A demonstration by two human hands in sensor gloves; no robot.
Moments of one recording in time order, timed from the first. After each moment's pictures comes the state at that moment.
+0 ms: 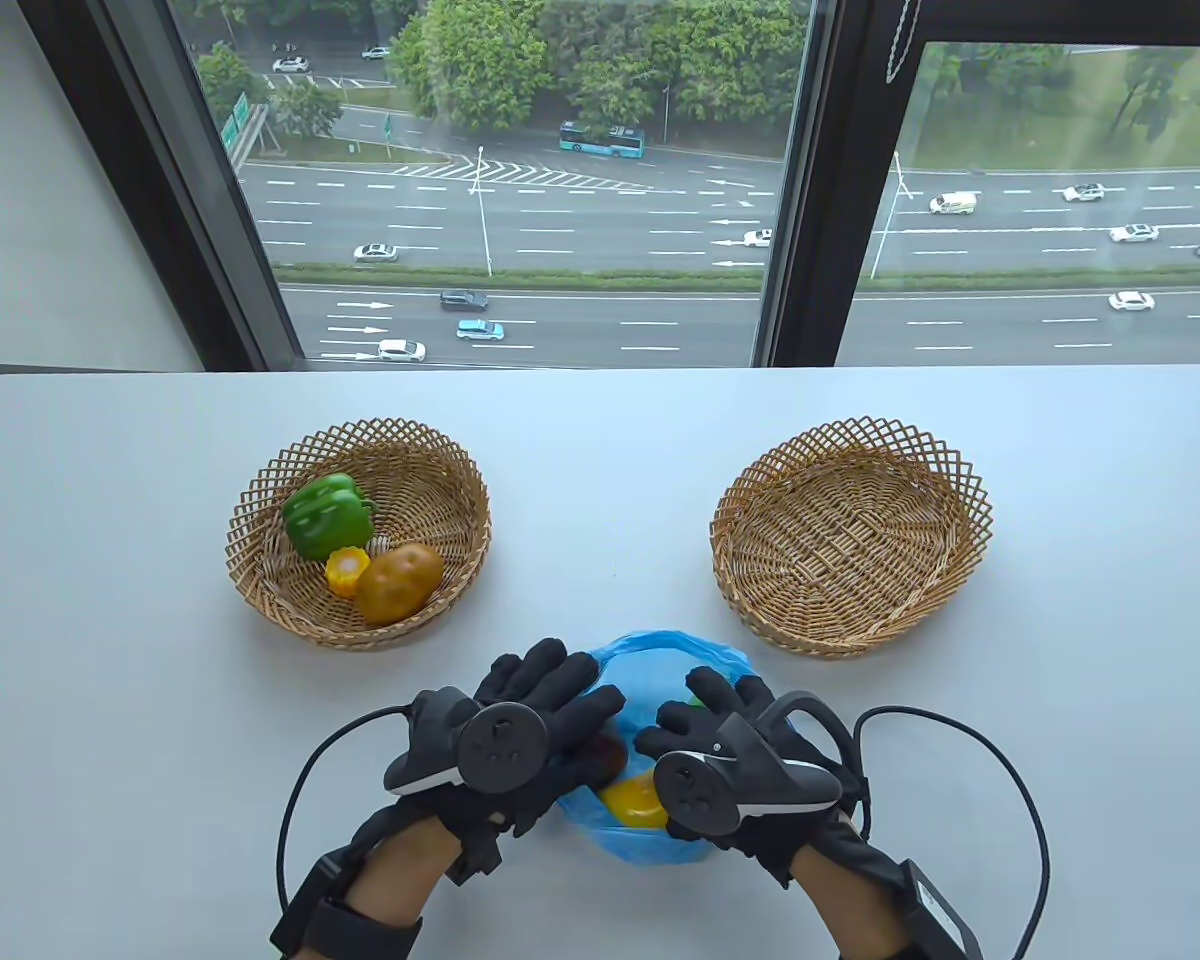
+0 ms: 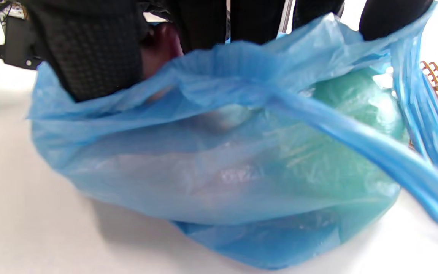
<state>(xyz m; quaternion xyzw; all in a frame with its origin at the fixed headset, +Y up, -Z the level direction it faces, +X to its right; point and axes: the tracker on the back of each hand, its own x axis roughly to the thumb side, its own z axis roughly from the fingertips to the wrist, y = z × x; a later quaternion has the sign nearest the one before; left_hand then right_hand) -0.135 -0.722 -0.296 -0.02 -0.32 0.15 0.94 0.068 -0.699 -0.261 -0.35 -0.06 -0.93 0.08</state>
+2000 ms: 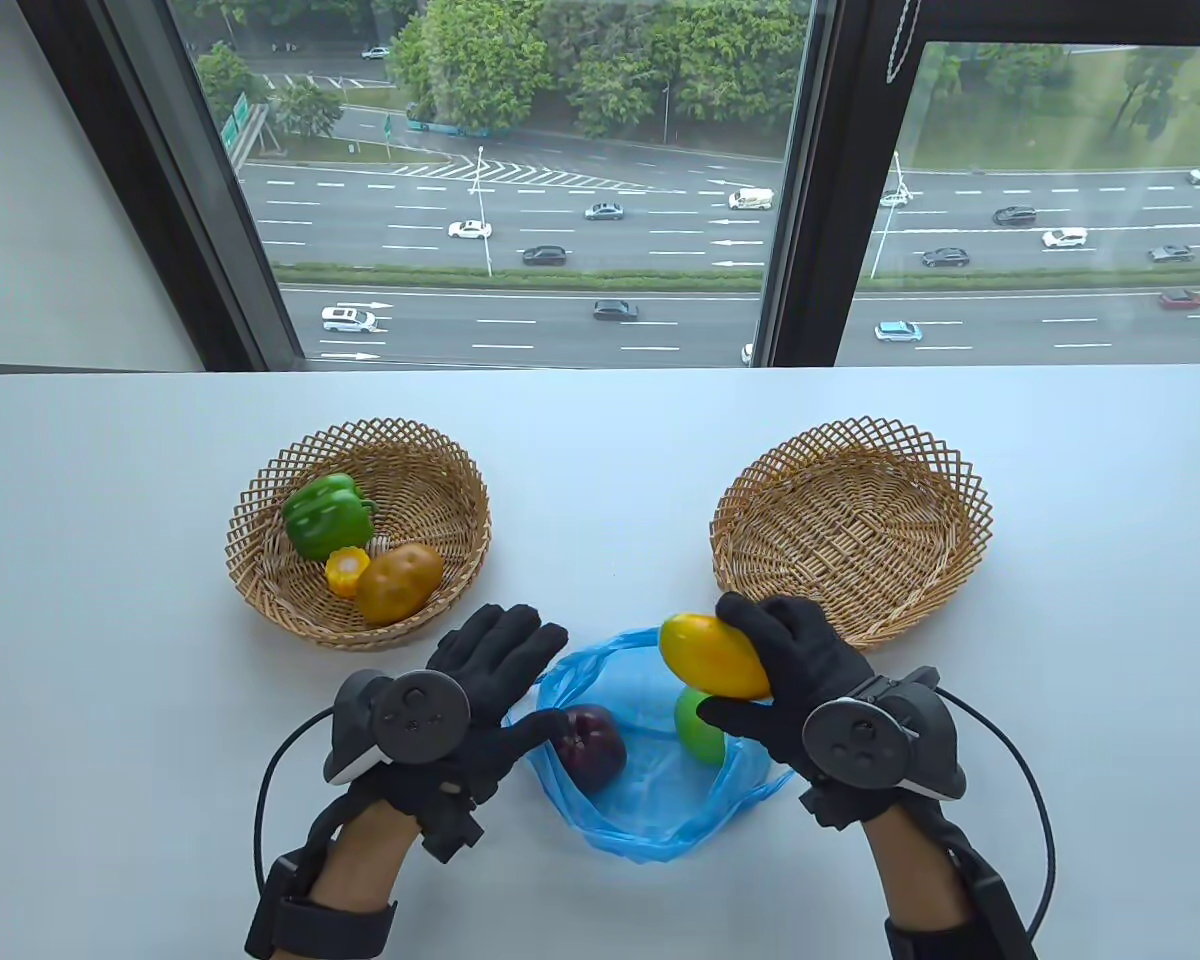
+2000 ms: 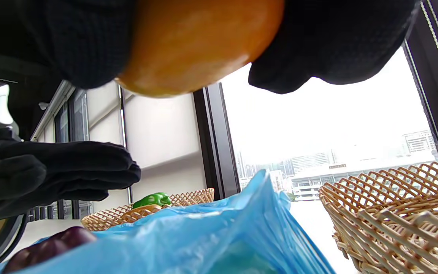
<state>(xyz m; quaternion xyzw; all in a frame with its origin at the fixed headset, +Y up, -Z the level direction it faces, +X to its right) -0.185 -0.703 -0.307 0.05 -0.26 0.26 0.93 0.162 -0.660 -0.287 -0.25 0.18 -0.93 -0.20</state>
